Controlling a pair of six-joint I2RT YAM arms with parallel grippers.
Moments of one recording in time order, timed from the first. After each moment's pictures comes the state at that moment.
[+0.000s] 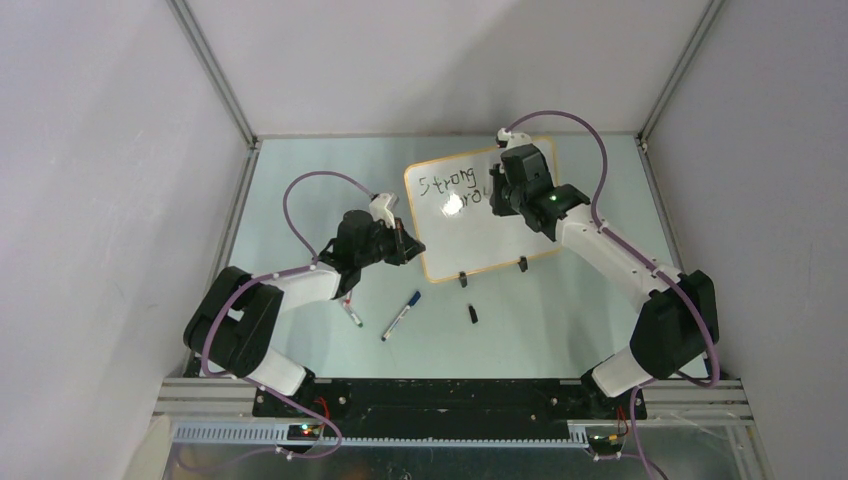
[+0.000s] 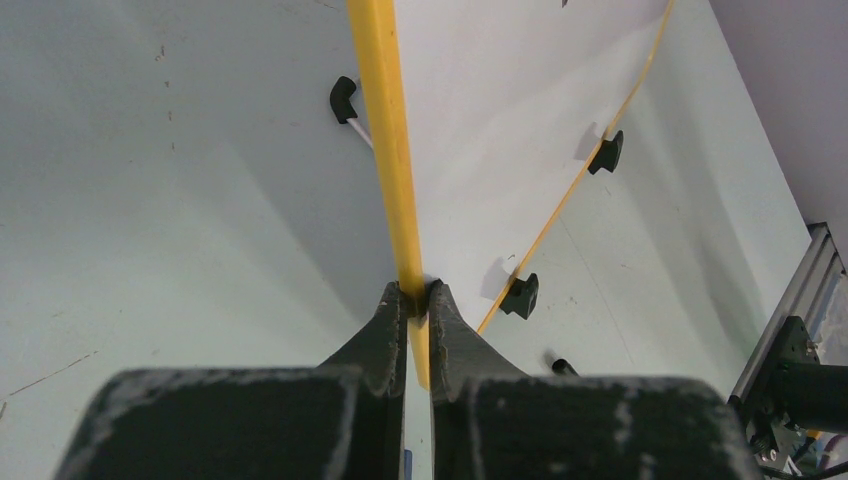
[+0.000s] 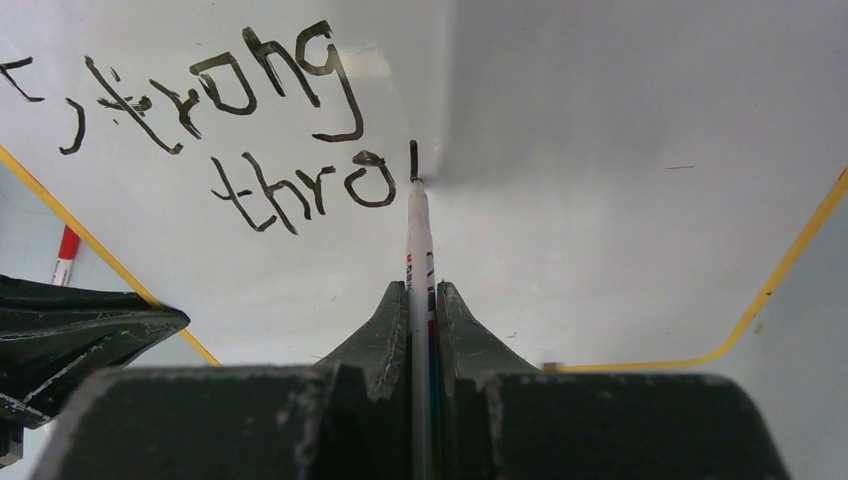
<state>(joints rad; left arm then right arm) -0.48 1.51 0.63 0.45 0.35 -0.44 0.52 1.52 1.31 -0.44 0.18 0.28</state>
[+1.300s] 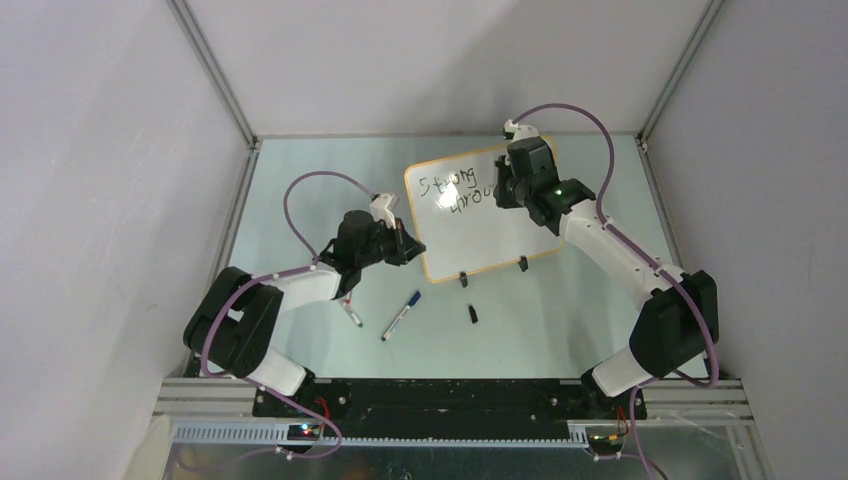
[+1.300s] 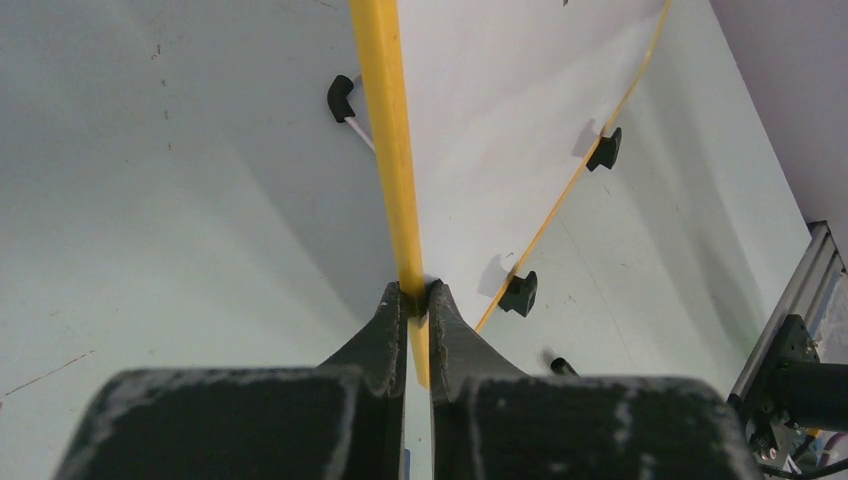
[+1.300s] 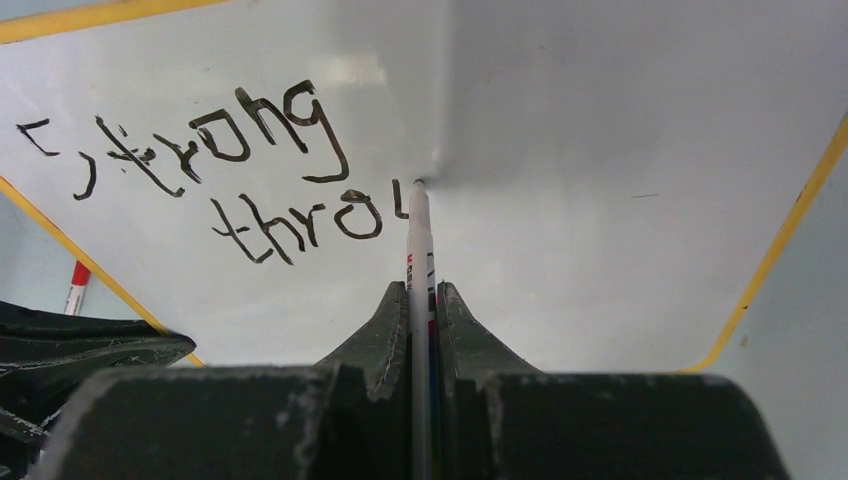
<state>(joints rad) -0.48 1.51 0.63 0.45 0.34 -0.44 0.49 1.53 1.35 -0.44 0.17 0.28</state>
